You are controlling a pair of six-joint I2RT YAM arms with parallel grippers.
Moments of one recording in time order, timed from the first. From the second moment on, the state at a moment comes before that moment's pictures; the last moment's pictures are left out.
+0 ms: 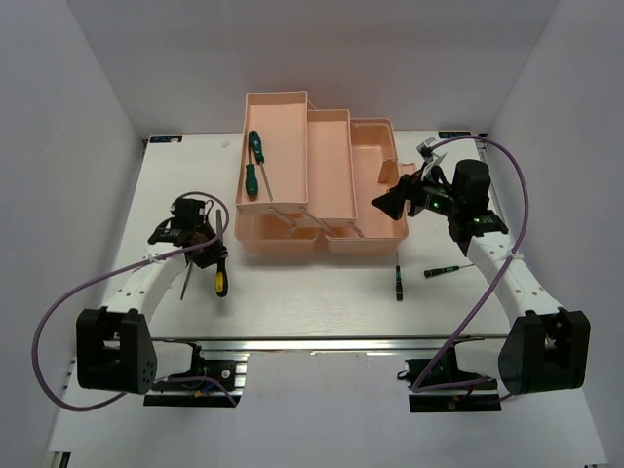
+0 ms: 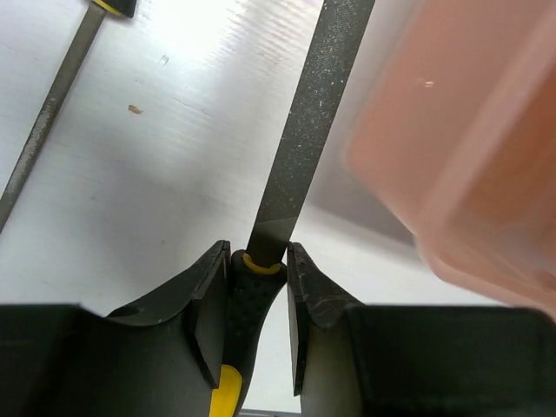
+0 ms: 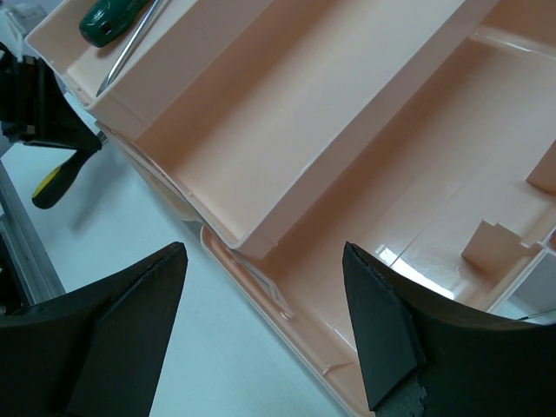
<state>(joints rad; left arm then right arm) -0.11 1.27 0.81 -0.58 -0.03 -0.62 0.15 1.24 0.93 0.00 -0.76 0.11</state>
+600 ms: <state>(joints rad) -0.11 0.98 1.12 -0.72 -0.06 -0.73 0.15 1.27 0.93 0.00 -0.79 0.11</state>
